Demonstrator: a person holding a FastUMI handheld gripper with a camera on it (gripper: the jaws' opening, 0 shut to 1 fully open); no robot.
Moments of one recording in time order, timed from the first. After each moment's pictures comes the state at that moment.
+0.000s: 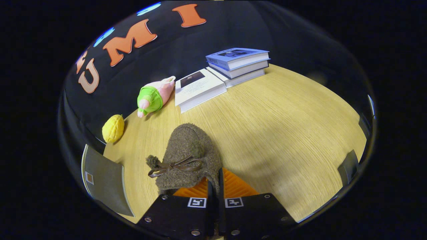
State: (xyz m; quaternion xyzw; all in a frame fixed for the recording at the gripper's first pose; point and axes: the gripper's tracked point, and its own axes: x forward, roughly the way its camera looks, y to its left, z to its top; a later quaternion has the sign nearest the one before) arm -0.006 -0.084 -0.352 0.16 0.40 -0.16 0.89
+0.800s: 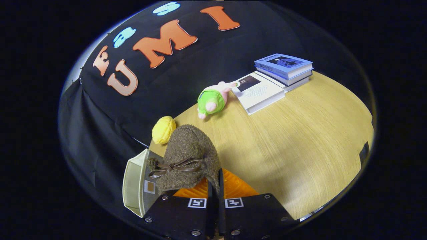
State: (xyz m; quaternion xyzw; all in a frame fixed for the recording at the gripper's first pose) arm 0.022 0.075 -0.261 0.22 0.38 -0.03 0.90
